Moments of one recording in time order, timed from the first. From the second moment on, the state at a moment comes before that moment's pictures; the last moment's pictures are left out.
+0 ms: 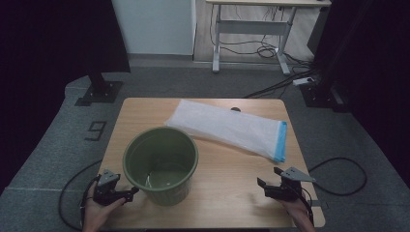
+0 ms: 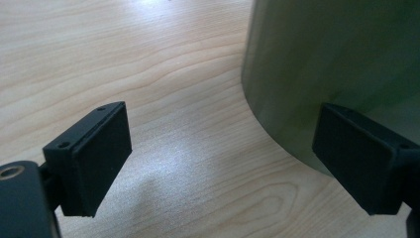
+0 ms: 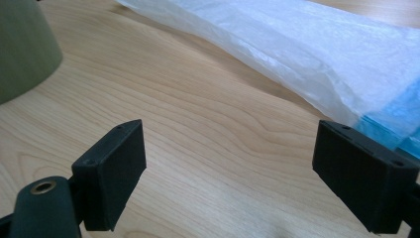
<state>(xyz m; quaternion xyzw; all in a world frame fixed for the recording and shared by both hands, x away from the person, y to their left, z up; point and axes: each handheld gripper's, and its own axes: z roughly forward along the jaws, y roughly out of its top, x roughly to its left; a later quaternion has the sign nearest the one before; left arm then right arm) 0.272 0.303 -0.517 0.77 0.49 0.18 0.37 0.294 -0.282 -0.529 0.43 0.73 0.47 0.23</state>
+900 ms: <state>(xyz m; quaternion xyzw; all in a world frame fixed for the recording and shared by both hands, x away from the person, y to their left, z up) 0.254 0.298 -0.484 0.79 0.39 0.17 0.44 0.300 -0.290 -0.534 0.45 0.73 0.47 0.21</state>
